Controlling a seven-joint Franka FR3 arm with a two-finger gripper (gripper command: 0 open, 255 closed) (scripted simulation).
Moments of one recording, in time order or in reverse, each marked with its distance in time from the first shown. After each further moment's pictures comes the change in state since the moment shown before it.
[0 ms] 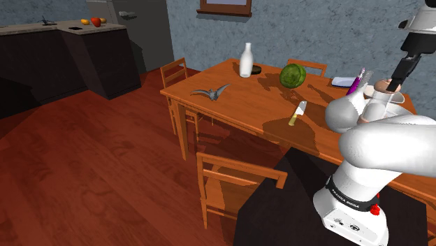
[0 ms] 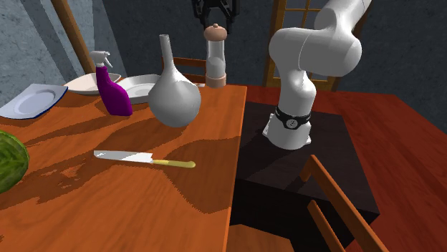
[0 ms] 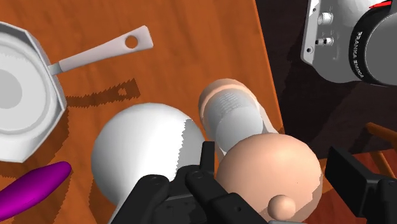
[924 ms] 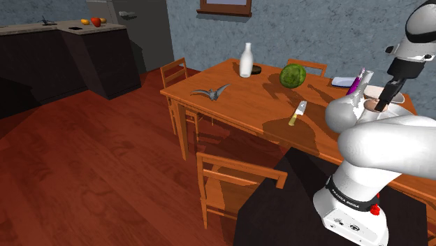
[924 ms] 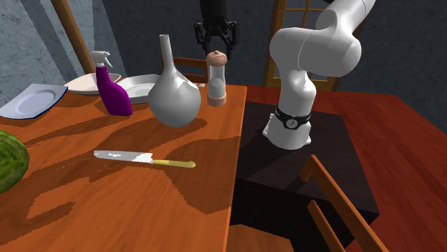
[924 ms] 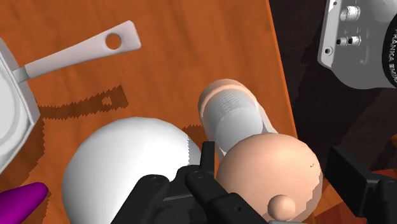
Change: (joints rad) arm -0.040 -0.044 -0.093 -0.188 -0.091 0.145 0.009
